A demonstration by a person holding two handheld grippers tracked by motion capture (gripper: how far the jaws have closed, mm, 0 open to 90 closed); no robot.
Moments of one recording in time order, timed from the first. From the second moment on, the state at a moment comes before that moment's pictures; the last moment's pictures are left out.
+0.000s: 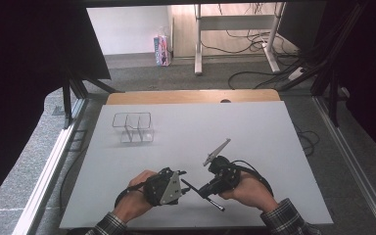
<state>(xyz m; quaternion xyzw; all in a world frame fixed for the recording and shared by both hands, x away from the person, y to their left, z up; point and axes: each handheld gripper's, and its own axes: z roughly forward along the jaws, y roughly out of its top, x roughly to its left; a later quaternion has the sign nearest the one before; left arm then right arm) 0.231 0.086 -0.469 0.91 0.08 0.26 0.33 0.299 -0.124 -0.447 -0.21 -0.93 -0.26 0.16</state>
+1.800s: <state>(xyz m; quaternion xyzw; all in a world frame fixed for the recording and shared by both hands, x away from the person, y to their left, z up) 0.248 0.124 -0.477 0.92 0.18 0.11 0.34 0.309 -0.170 -0.434 -0.26 -0.88 -0.39 -0.04</state>
